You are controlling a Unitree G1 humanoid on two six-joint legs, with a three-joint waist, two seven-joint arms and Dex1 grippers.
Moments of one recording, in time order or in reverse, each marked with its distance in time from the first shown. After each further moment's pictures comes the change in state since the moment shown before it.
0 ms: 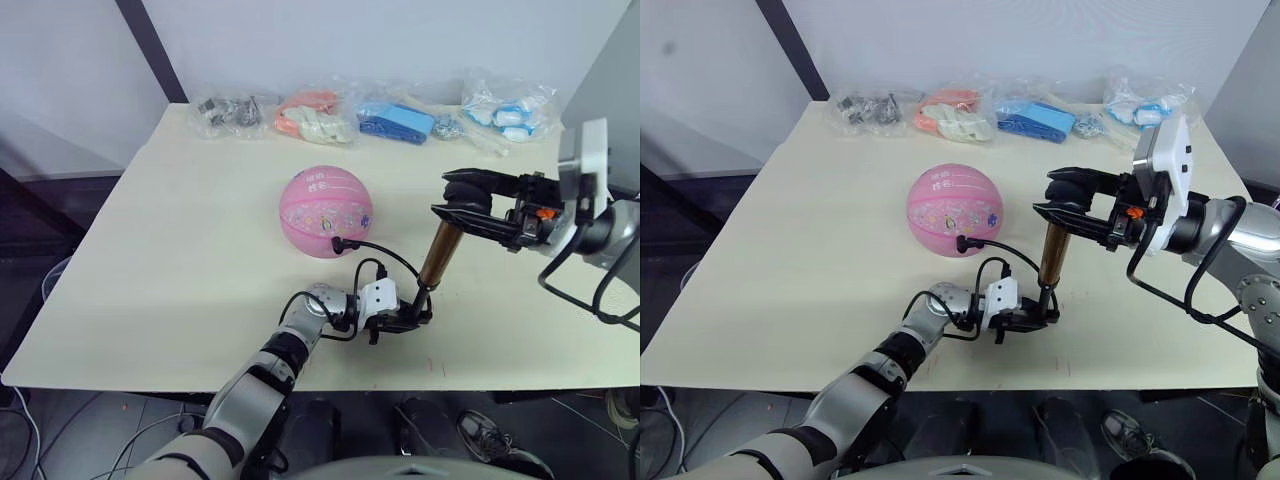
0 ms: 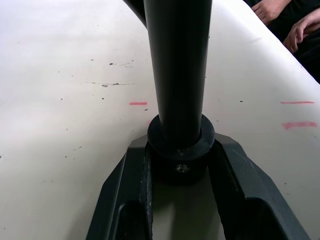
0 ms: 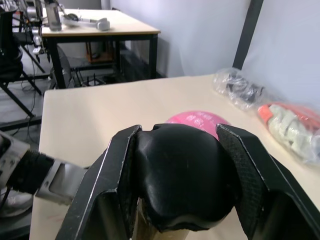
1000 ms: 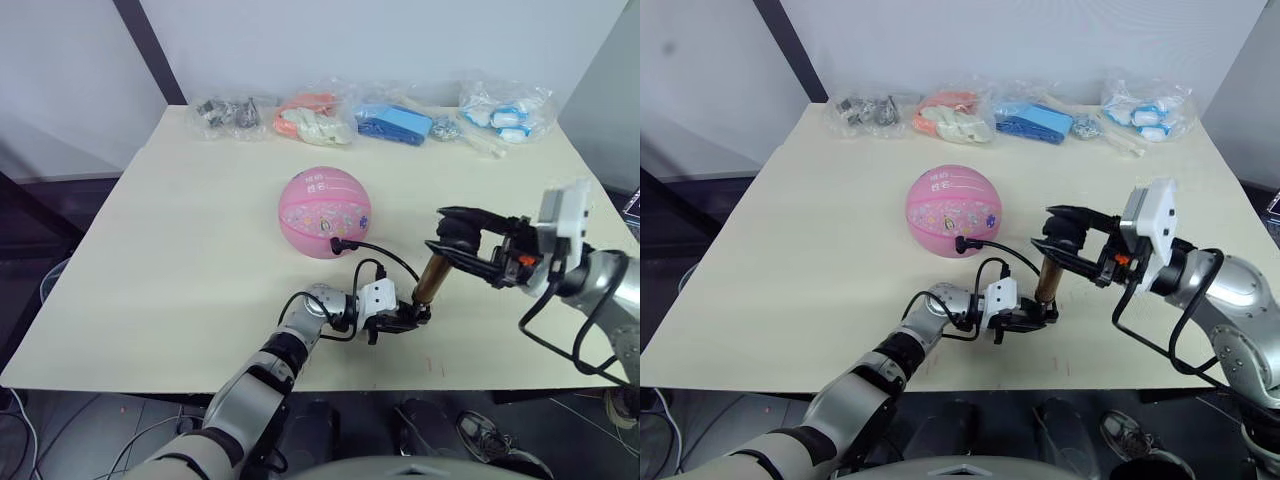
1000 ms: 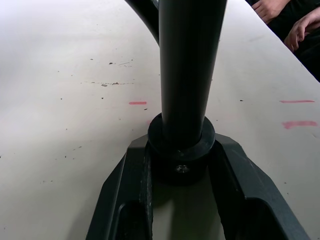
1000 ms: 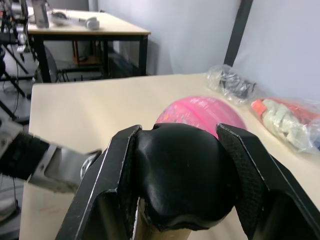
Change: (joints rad) left arm 0.000 0.004 0.000 0.005 0.003 0.000 0.004; right arm 0.347 0.126 0.153 -0.044 -0.283 -0.340 0.031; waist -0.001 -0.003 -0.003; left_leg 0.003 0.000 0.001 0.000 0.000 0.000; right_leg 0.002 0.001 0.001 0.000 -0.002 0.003
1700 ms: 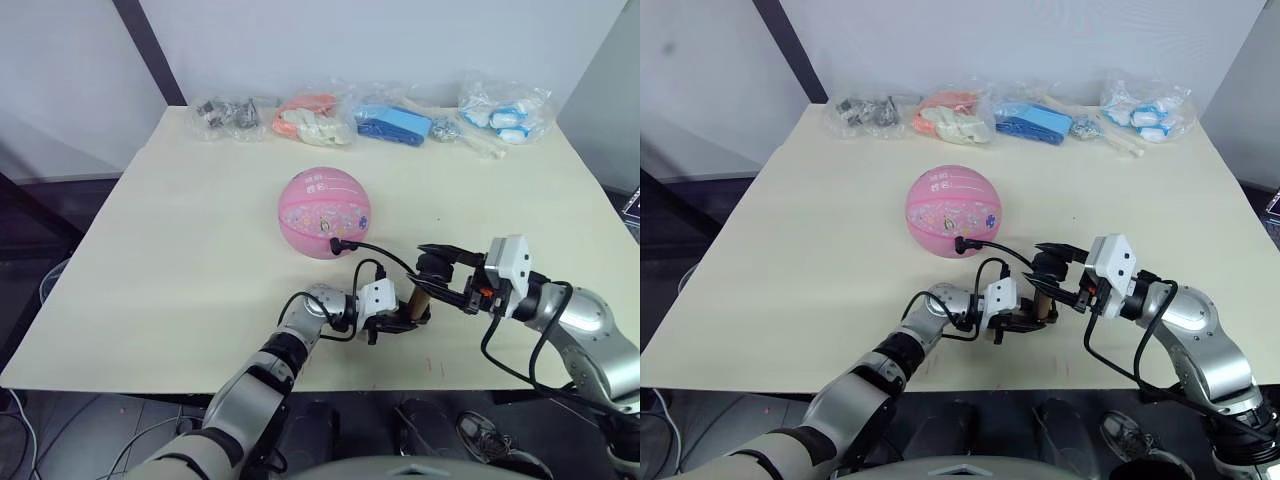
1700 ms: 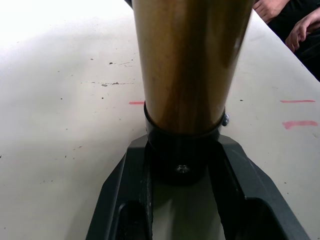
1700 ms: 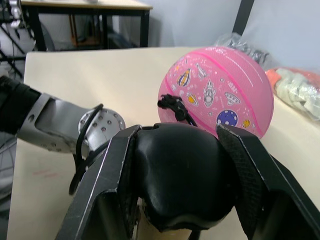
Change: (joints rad) left arm 0.000 -0.001 0.000 0.000 0.001 0.000 0.001; right arm 0.022 0.037 0.103 0.148 -0.156 -0.134 0.062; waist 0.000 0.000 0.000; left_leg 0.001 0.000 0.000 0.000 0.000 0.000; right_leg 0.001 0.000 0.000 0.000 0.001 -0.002
